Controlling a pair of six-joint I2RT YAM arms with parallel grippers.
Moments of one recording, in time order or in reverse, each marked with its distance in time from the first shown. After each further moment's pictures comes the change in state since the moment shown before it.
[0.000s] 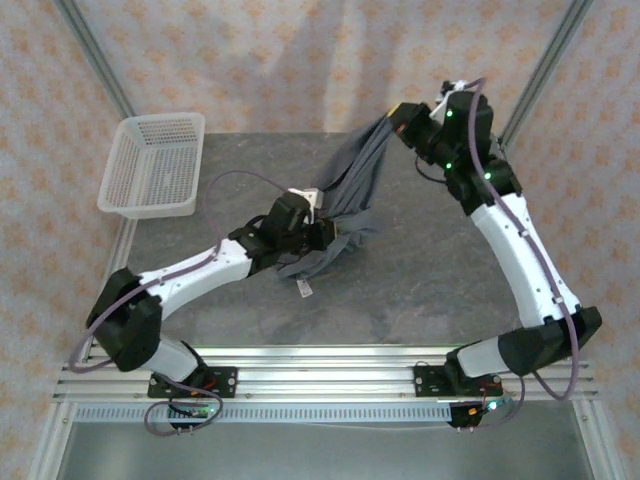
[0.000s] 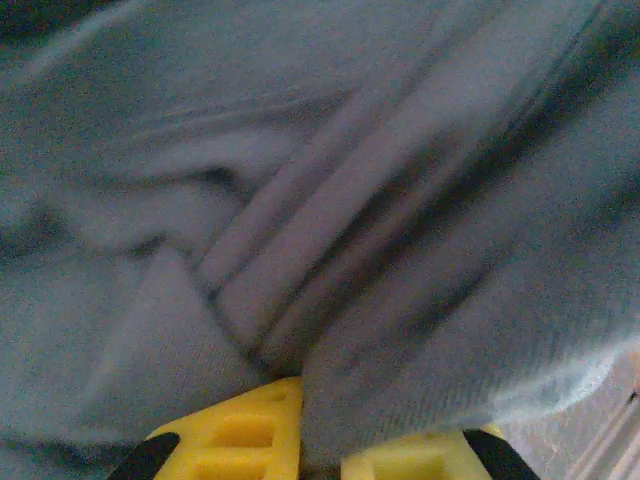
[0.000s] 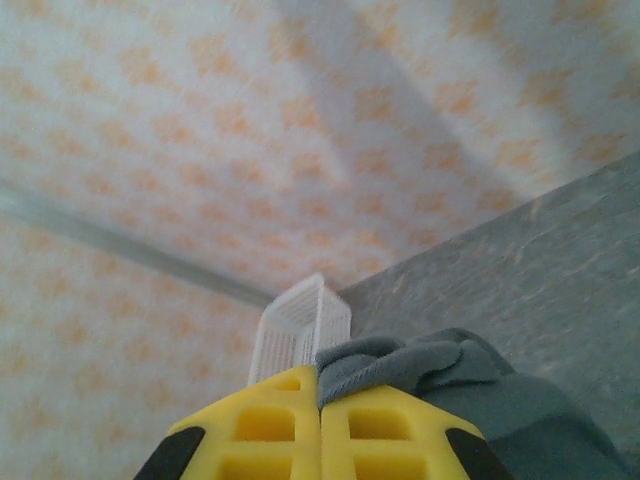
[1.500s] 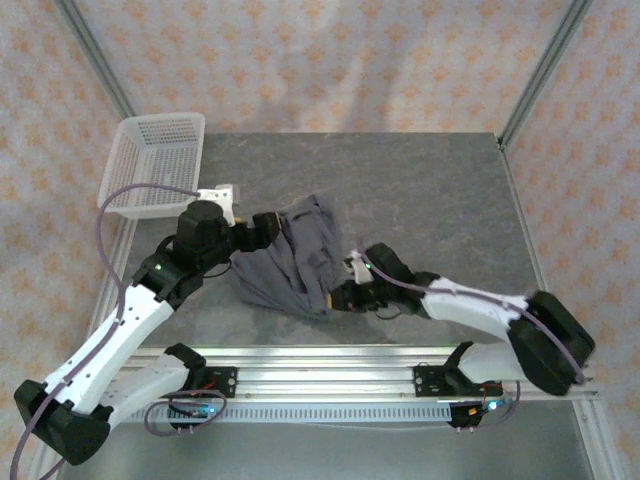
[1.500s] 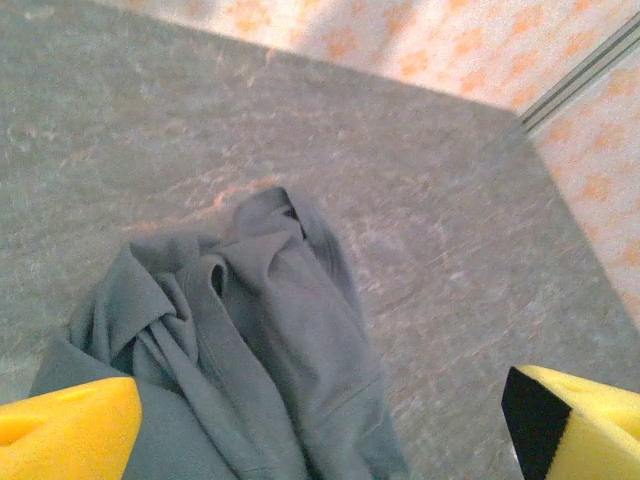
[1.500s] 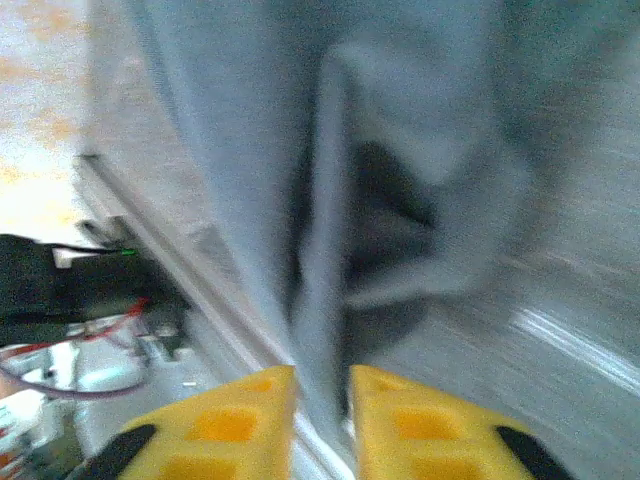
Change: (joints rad) left arm 0.226 -0.521 -0.093 -0.338 -0.100 0.128; right arm 0.475 -0.222 -1.167 0.343 -0.322 -0.110
